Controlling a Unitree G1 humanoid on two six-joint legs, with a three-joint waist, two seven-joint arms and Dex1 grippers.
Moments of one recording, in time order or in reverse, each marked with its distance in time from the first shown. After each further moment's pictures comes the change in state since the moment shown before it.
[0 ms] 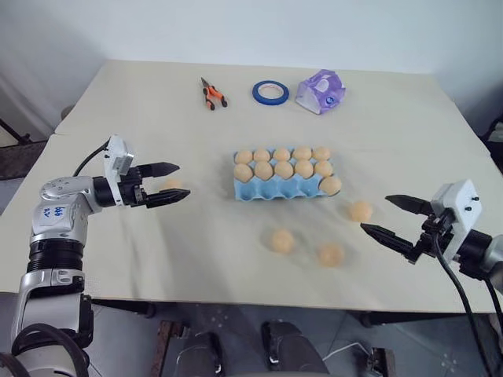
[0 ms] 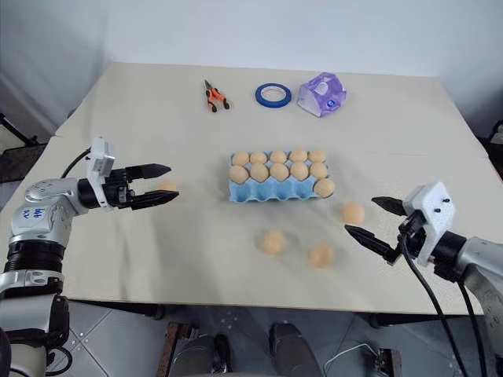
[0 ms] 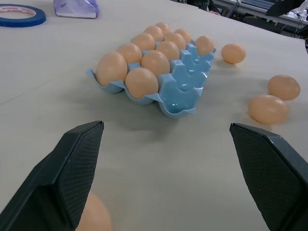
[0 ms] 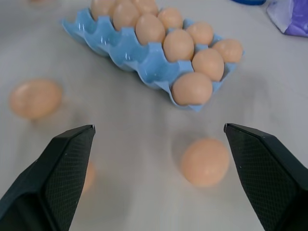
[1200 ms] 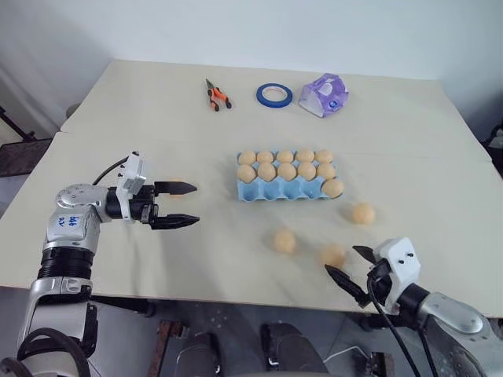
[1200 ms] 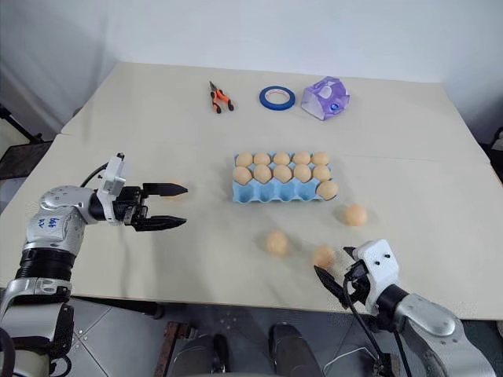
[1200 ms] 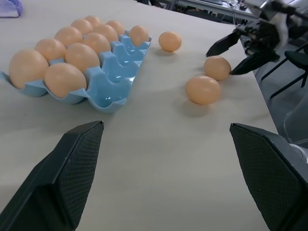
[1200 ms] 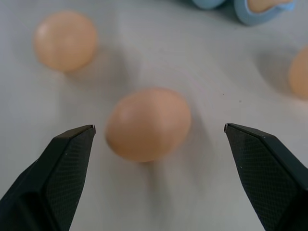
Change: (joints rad) left arm 0.059 -0.028 -0.060 -0.065 -0.021 -0.074 -0.178; right arm 0.213 0.268 0.282 -0.149 -0.186 -0.001 -0.295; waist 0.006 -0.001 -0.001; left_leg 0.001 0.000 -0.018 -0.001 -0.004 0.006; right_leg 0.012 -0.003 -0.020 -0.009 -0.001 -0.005
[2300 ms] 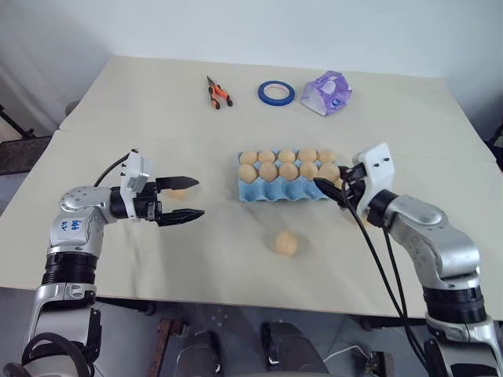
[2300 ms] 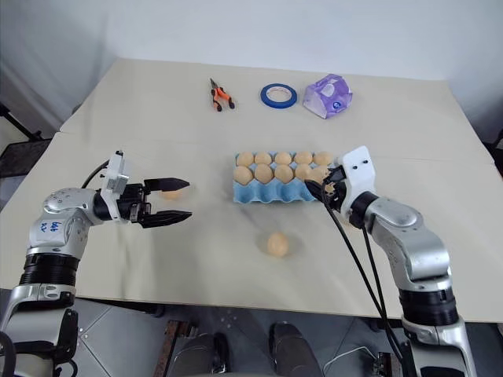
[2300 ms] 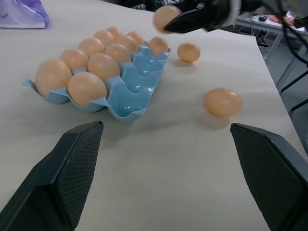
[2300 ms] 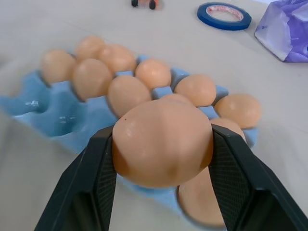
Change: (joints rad) left arm 0.037 -0.032 0.031 -0.080 -0.021 0.022 0.103; right arm -0.763 0.041 0.147 0.445 -0.062 0.074 -0.063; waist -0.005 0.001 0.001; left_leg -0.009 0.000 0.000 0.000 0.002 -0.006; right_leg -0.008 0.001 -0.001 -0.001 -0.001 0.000
